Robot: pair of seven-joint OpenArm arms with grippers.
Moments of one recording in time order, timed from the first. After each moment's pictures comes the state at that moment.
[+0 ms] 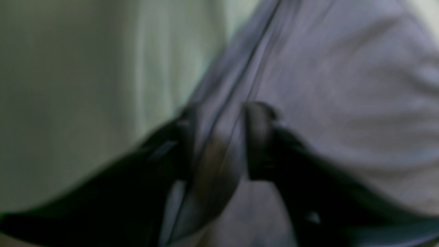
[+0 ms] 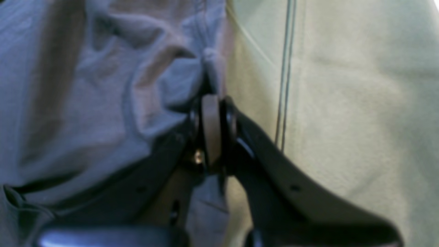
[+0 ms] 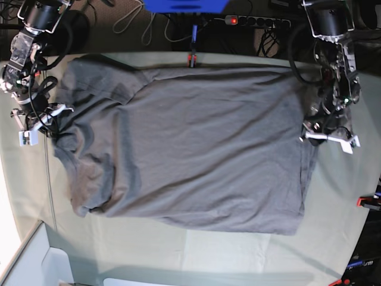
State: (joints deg) left arm 2.3 -10.8 -19.2 73.4 -29.2 1.3 29.0; right arm -4.8 9.2 35.1 73.7 -1.8 38.6 -16.7
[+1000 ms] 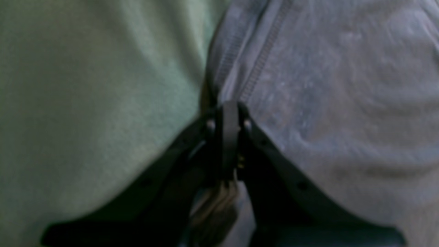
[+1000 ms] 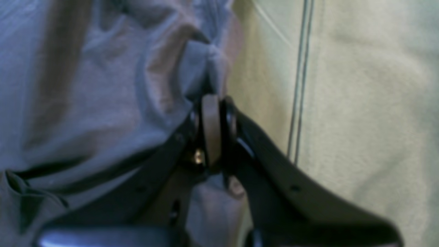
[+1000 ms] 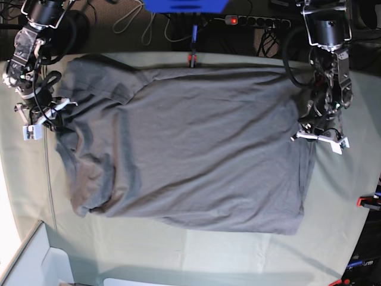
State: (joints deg) left arm -1.0 -11.4 -15.6 65.5 -29.5 0.8 27.0; right arm -6.3 8.2 35.1 74.2 -2.0 38.6 -16.8
